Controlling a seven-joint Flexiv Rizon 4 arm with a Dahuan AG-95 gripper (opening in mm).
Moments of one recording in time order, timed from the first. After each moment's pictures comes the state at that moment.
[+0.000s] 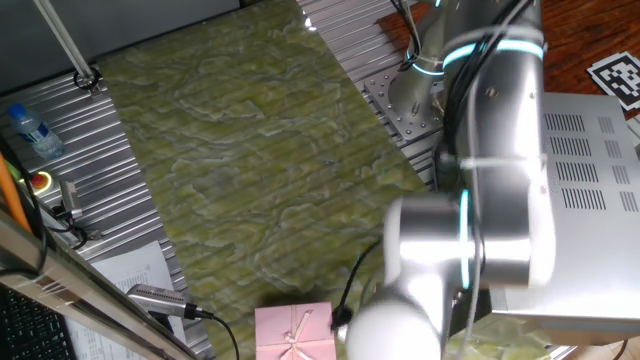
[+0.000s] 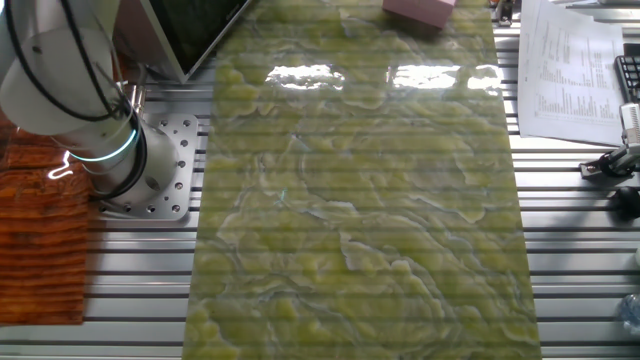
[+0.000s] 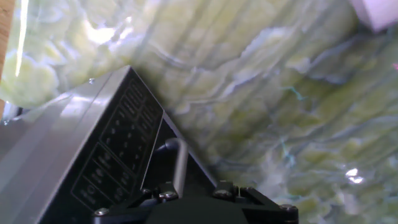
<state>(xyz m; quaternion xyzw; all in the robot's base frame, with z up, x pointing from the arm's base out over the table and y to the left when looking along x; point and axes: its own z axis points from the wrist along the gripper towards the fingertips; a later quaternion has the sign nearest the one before) 0.306 0.437 0.151 0.25 -0.92 0.02 0.29</state>
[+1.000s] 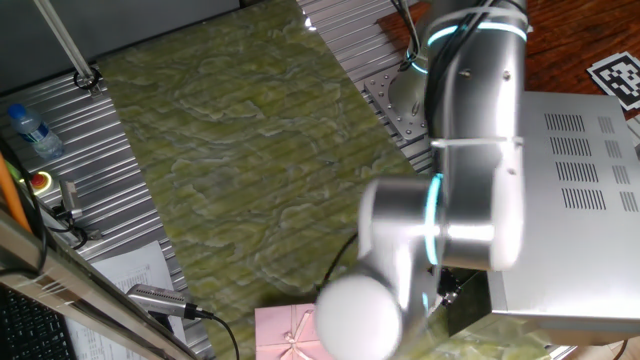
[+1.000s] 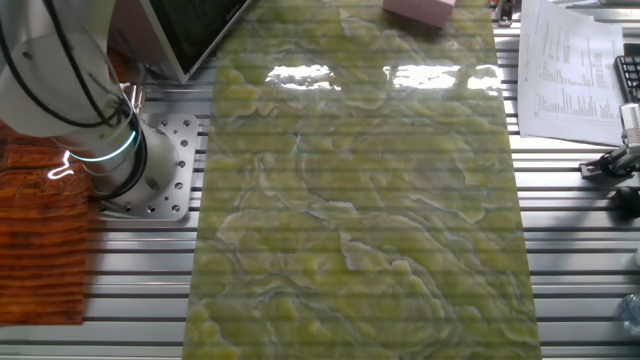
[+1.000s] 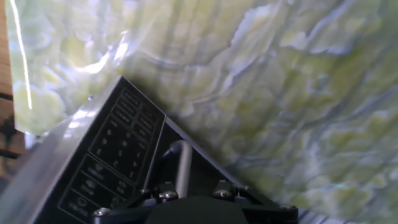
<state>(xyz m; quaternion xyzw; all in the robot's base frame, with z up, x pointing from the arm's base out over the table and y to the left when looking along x) 0.303 0.446 0.158 0.15 -0.93 -0.01 0.32</state>
